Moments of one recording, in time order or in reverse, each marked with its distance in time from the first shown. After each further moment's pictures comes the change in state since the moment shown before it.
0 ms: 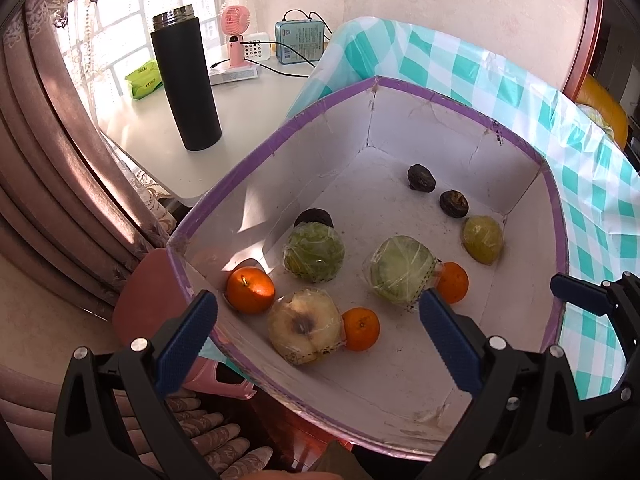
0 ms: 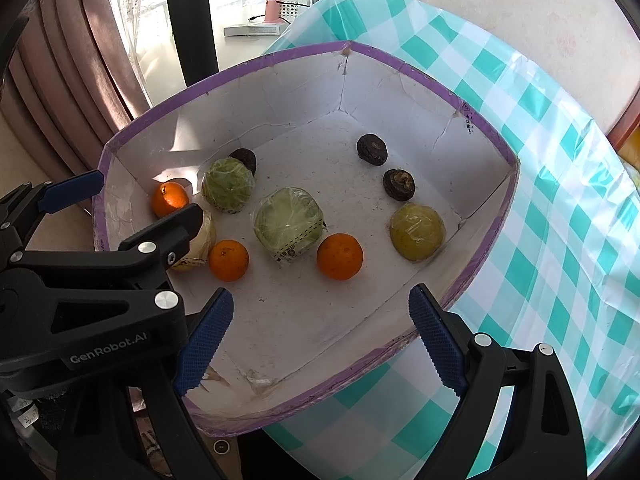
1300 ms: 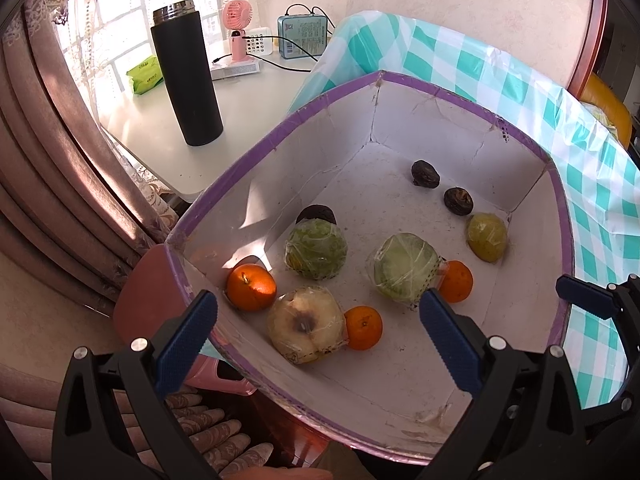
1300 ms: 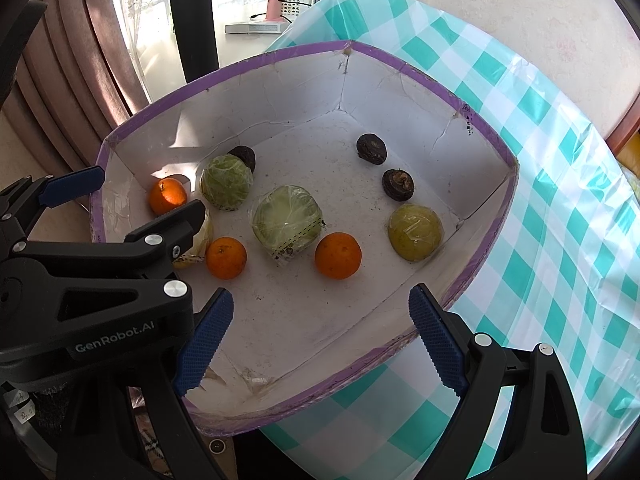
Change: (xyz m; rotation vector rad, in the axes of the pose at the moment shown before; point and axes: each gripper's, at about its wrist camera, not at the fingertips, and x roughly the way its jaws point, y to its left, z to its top) left arm 0.007 0.003 0.000 -0.001 0.016 0.008; right arm 0.000 0.003 0.001 0.001 -0.002 -0.014
